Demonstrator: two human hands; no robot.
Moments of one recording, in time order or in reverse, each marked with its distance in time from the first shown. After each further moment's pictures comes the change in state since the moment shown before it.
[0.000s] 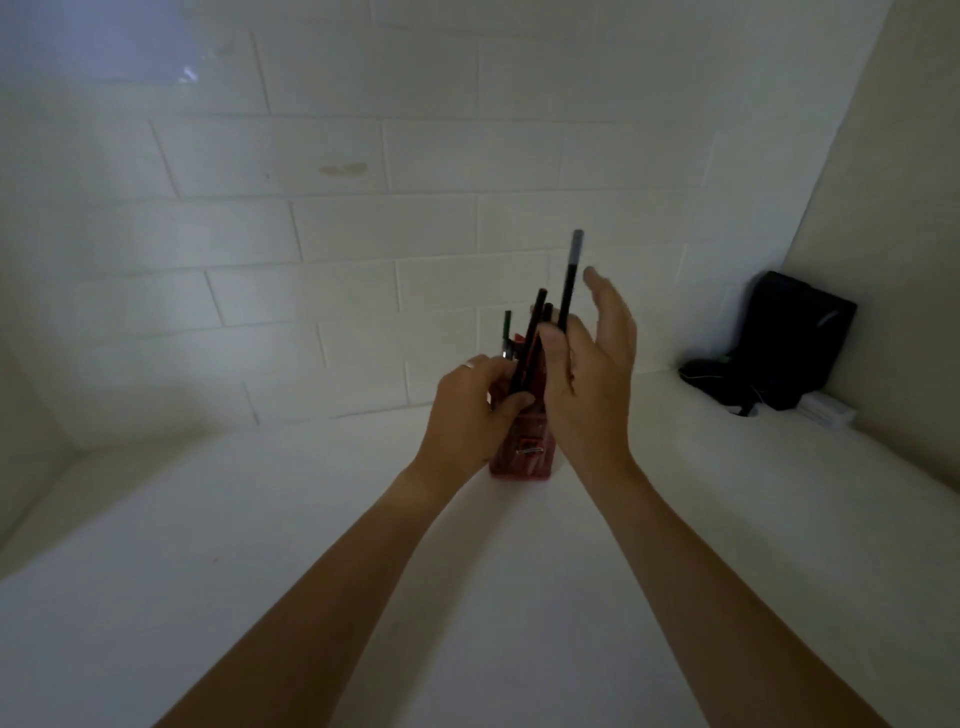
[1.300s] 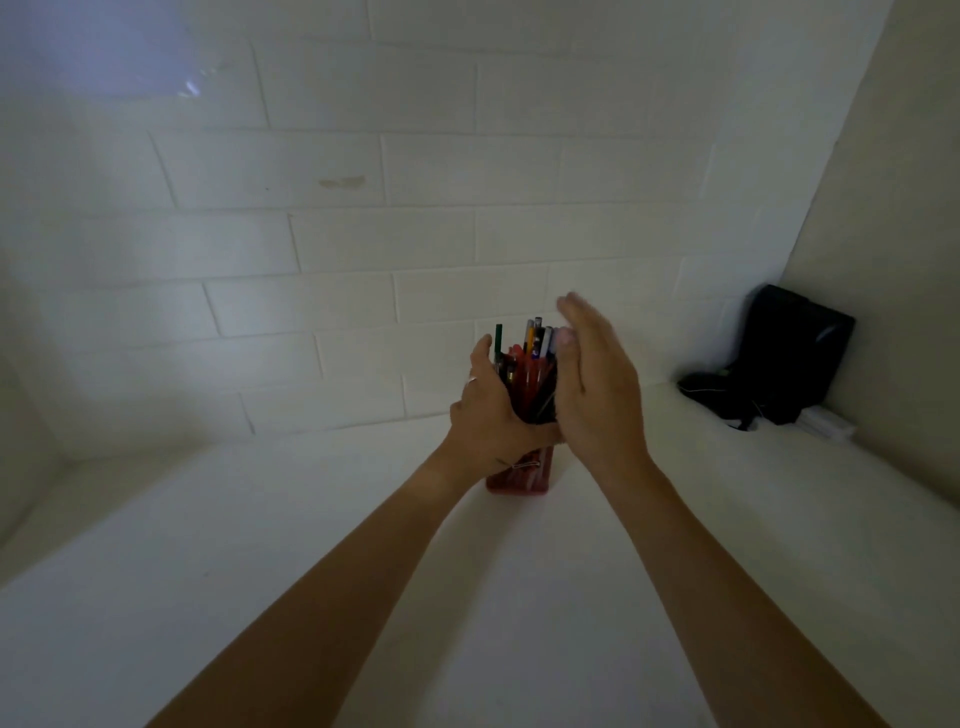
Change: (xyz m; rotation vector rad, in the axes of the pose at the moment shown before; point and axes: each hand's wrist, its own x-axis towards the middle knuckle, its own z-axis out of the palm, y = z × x) left_hand 0.015 -0.006 0.029 -0.295 -0.250 -0.348; right_hand 0.011 0.001 -0.015 0.010 -0.157 0.124
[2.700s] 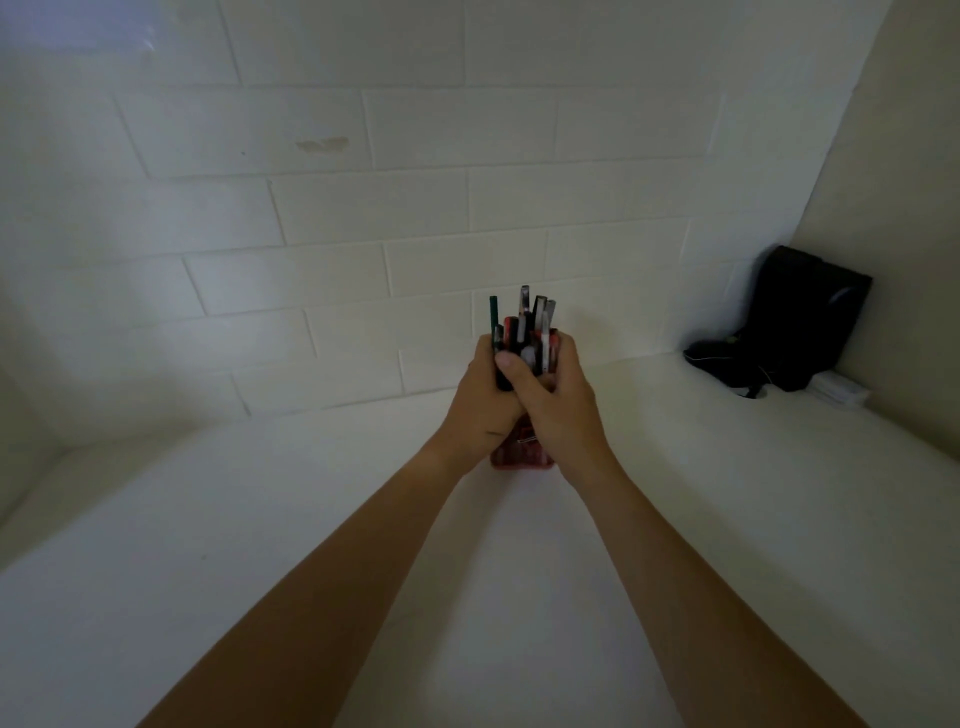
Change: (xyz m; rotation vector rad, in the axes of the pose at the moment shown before) left_hand 0.009 -0.024 0.013 -0.433 0.007 0.048; right_hand -0.030 0.026 0.039 0.427 -0.169 0.388
